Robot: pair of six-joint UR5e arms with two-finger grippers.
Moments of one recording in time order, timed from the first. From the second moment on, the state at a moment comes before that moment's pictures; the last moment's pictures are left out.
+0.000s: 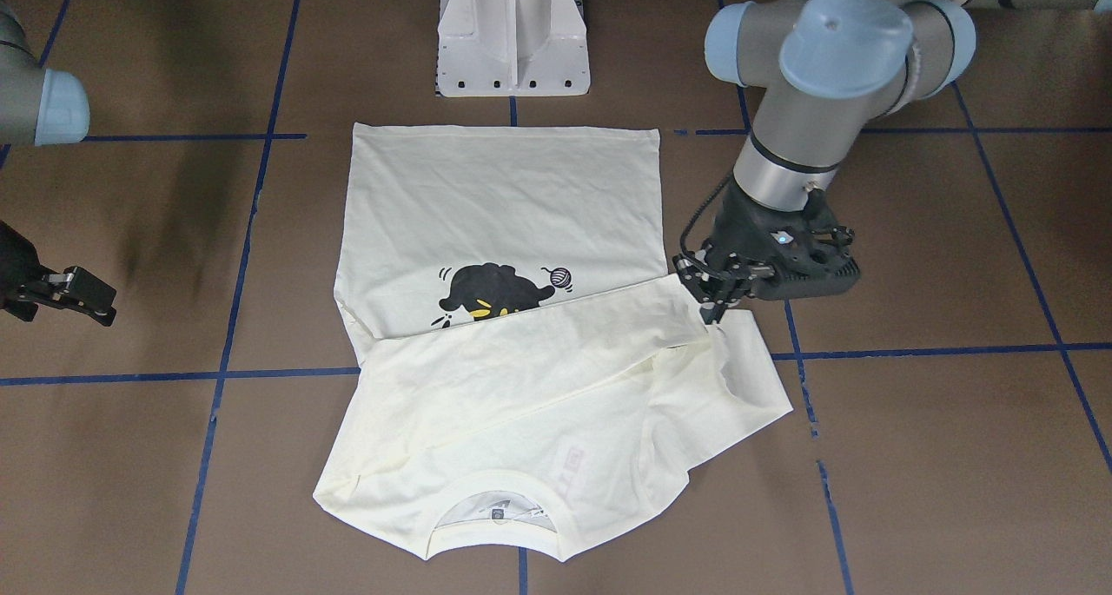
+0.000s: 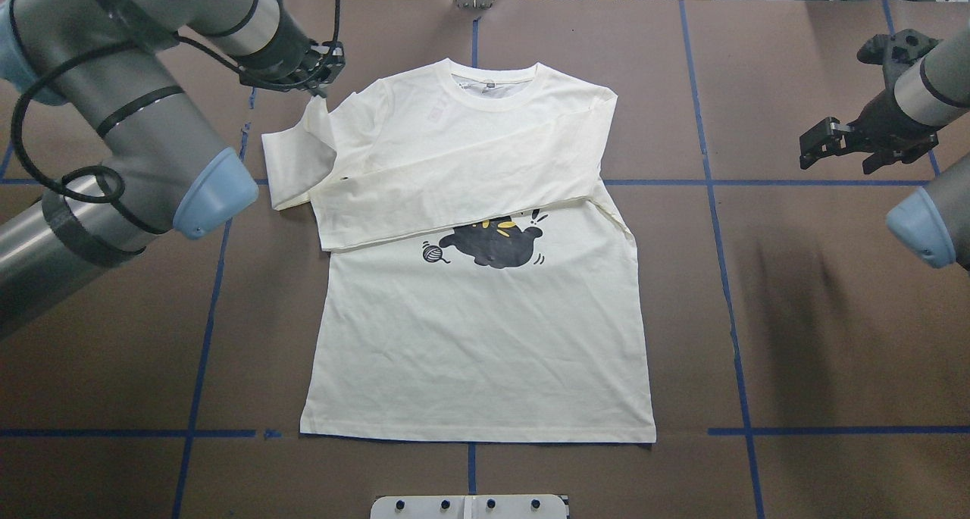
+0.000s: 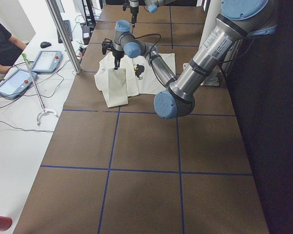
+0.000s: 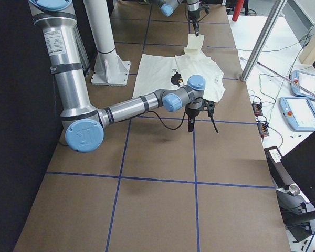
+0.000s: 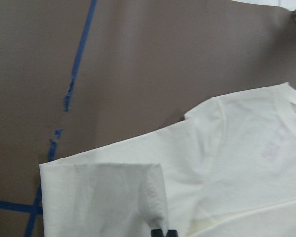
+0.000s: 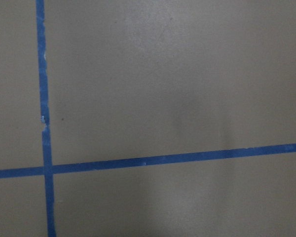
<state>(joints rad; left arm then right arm) -0.88 -2.32 -1.69 -1.61 -2.00 -1.16 1.10 -1.38 1.68 -1.40 2.19 0.75</state>
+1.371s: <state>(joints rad) -0.44 -2.80 -1.02 -2.15 -1.69 -1.73 1.11 -1.40 1.66 -1.40 2.19 0.75</state>
